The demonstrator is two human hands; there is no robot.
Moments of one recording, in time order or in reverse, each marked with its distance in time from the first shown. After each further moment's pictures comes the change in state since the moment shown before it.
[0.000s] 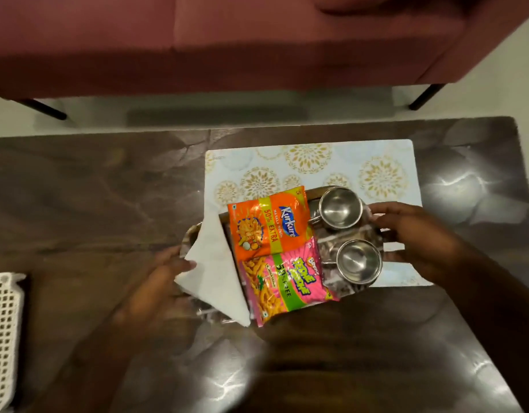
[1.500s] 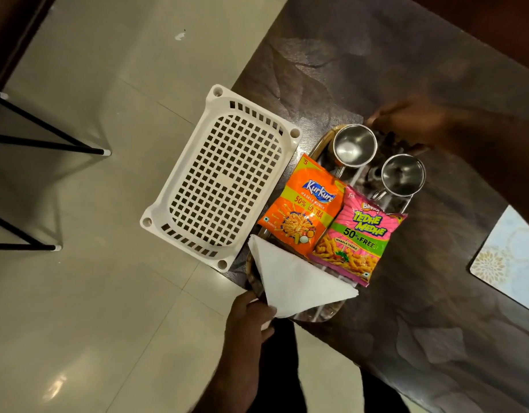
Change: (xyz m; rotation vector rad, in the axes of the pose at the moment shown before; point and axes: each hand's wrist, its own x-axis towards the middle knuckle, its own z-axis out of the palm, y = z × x) left_hand -0.094 -0.224 -0.276 -0.644 0.290 -0.356; right_hand 0.019 -0.090 0.568 -1.107 -0.385 -0.311
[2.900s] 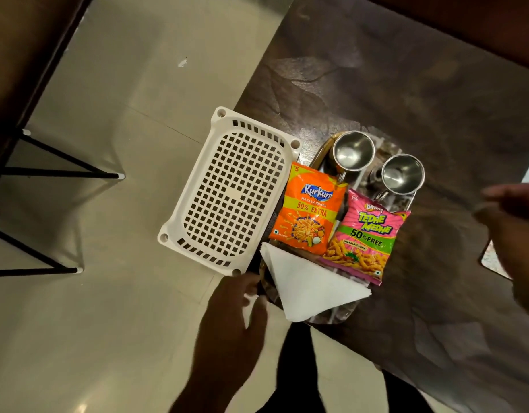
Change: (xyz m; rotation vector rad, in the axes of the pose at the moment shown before) left_hand -0.022 0.050 -0.044 0.907 0.115 0.876; right_hand -0.175 0.127 0.051 0.416 0.720 0.124
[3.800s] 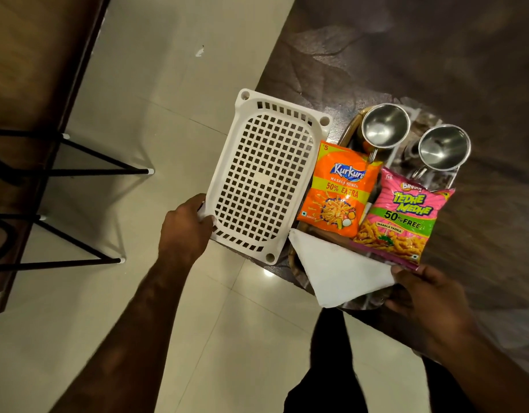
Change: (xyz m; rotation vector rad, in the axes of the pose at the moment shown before) left_hand 0.139 -0.062 -0.082 0.366 0.030 -0.154; right_hand -0.118 0.059 0.121 0.482 -0.320 0.609
